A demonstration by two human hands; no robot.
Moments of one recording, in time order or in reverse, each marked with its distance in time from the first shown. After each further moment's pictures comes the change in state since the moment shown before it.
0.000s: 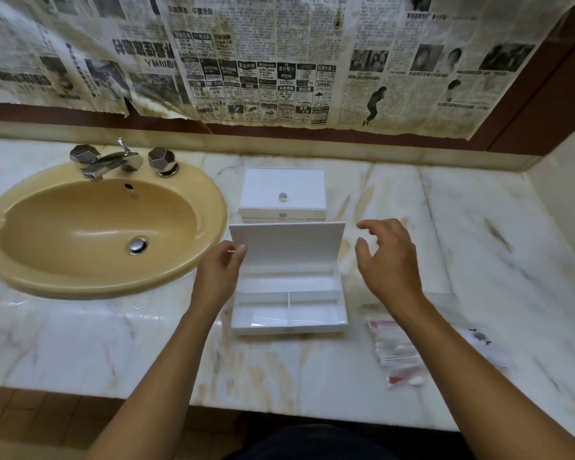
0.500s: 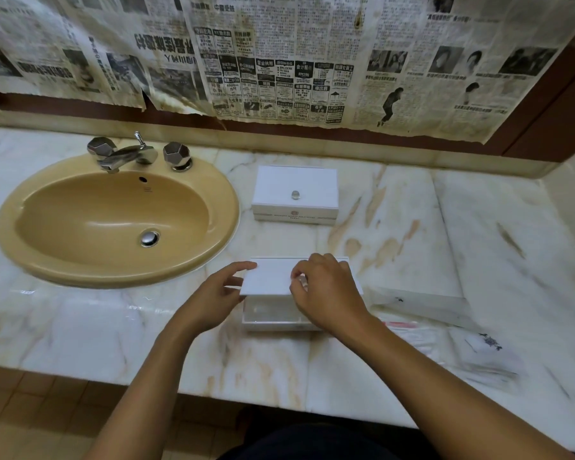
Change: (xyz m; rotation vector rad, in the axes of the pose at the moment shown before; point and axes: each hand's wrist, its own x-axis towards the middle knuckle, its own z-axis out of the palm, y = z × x) left_hand -0.036 -0.012 -0.038 -0.015 -0.404 -0.118; right_hand -0.042 -0.058 0.054 -0.197 -0.357 -0.296
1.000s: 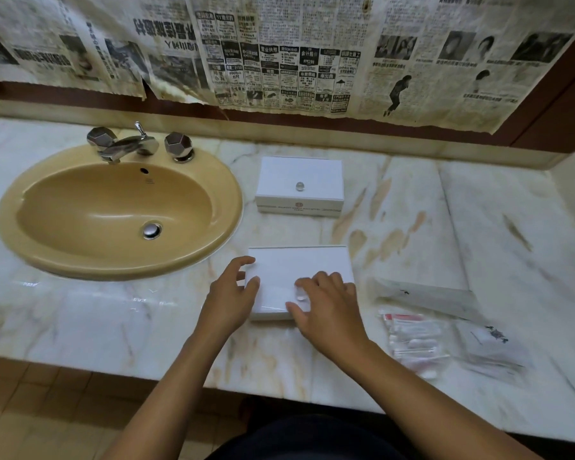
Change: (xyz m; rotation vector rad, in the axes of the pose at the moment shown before) left_hand -0.011 0.007 0.031 0.027 0.261 -0.120; right_hand -0.033 0.004 0.042 -0.071 0.055 0.033
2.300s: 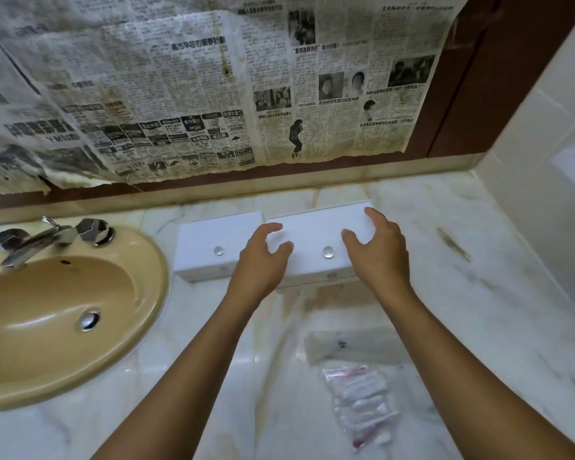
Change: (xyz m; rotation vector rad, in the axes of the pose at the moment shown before) left_hand 0.068 0.209 0.116 -0.027 -0.128 0.183; right_hand 0.096 0.177 -0.135 0.500 0.311 0.667
